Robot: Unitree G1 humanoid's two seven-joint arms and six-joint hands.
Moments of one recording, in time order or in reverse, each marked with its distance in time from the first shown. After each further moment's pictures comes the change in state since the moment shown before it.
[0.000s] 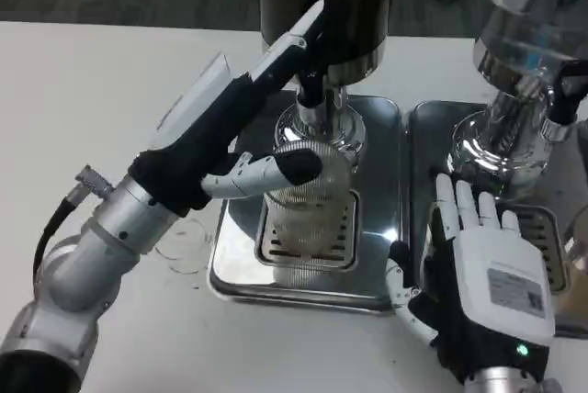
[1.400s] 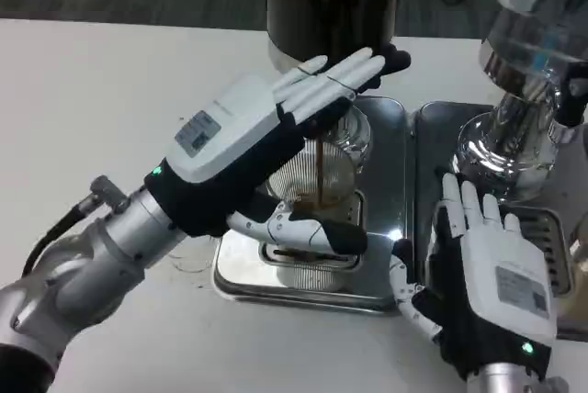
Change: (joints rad) left arm 0.008 0.083 -0.017 -0.103 0.507 -0.061 0.357; right arm -0.010 0.018 -0.042 -0.002 0.115 -0.032 0.005
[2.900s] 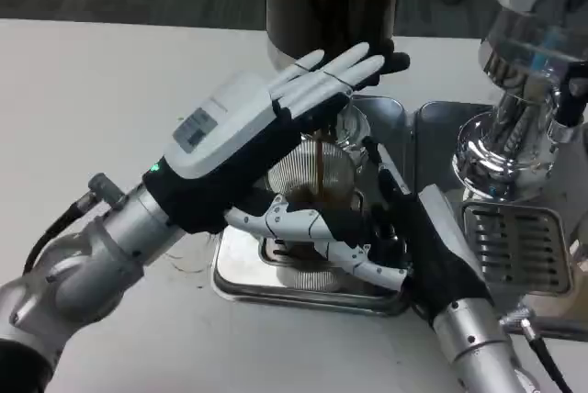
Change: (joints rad) left arm -0.019 0.013 -0.034 0.034 -0.042 -0.010 0.017; right arm -0.266 -0.024 -0.140 0.292 0.597 -0.383 0.226
